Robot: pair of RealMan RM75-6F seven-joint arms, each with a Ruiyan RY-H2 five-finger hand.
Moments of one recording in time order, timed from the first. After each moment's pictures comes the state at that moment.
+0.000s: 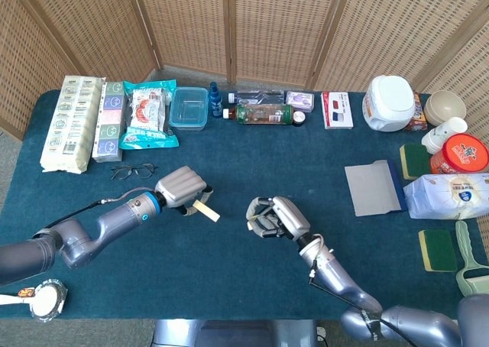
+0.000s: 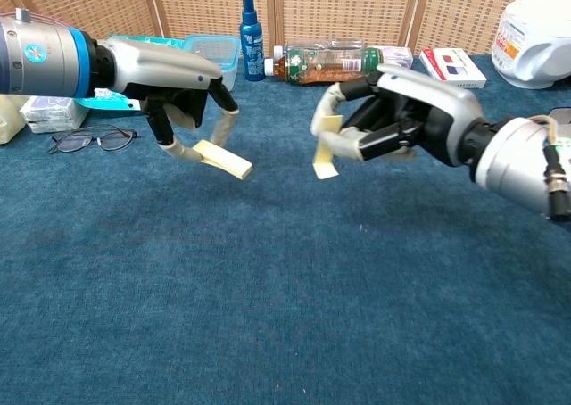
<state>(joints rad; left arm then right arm) -1.06 -1.34 -0.02 -1.40 1.47 0.64 -0.13 0.64 -1.63 0.19 -1.53 -1.38 1.01 0.49</state>
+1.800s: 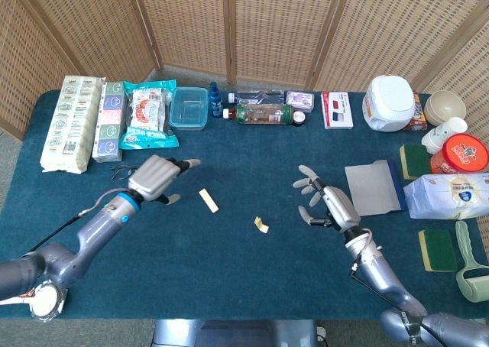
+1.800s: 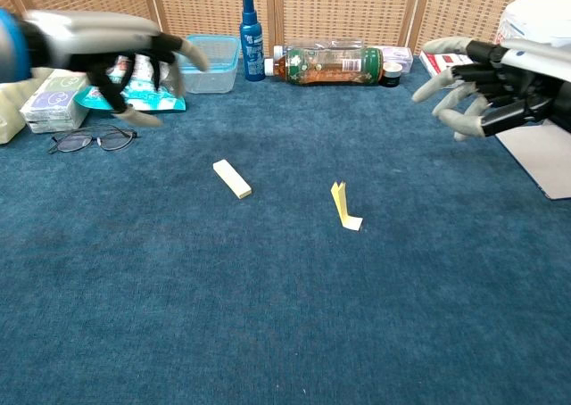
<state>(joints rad) -0.87 -1.27 -0.07 -1.56 1.18 0.87 0.17 0.53 -1.44 0.16 -1.52 -1.37 1.09 0.43</state>
